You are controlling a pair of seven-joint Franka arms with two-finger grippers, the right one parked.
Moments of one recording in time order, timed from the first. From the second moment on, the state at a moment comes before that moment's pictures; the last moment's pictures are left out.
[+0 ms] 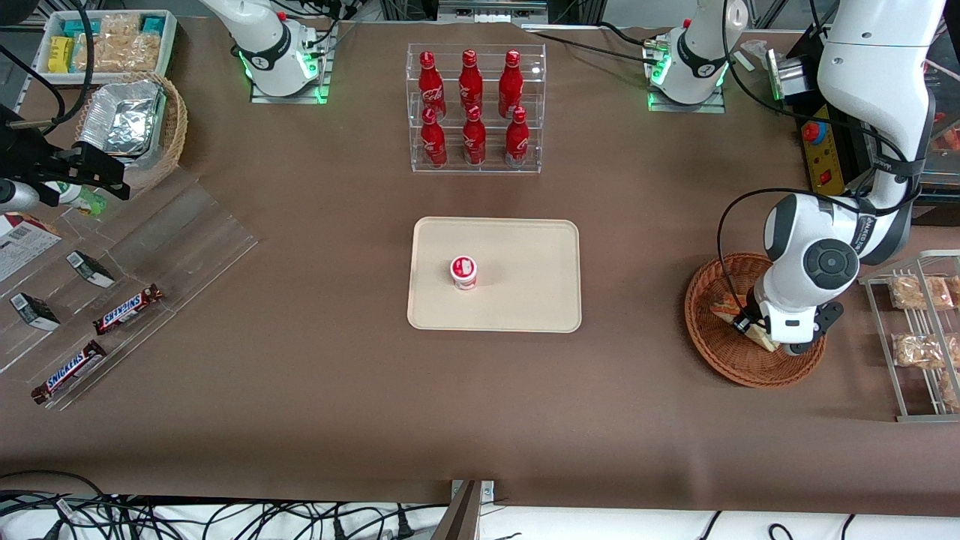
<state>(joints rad) 0.04 0.54 -0.04 -1.85 0.25 2.36 -0.93</state>
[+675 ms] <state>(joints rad) 0.04 0.40 -0.06 -1.66 0.16 2.01 -0.69</state>
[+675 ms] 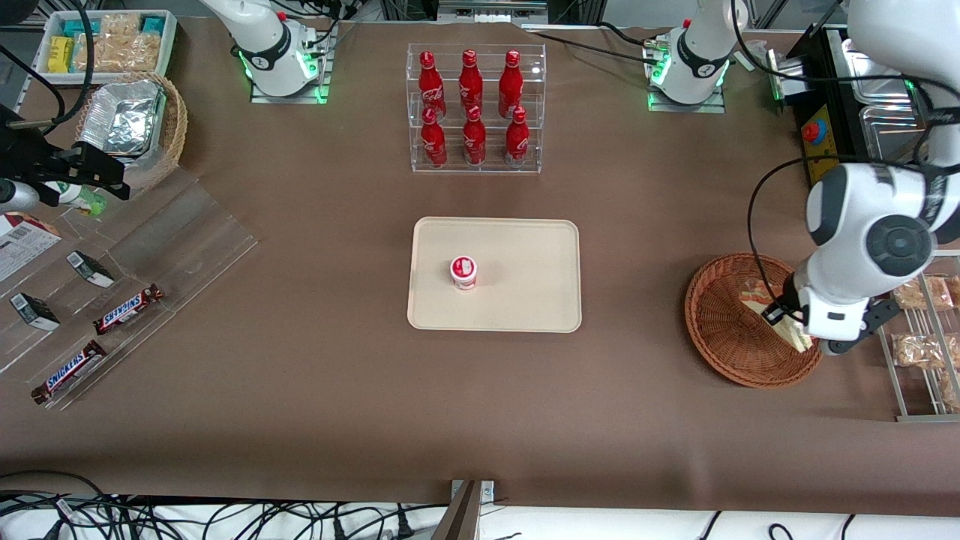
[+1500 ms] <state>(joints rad) 0.04 0.34 -0.21 -1.39 0.05 1.63 -0.26</state>
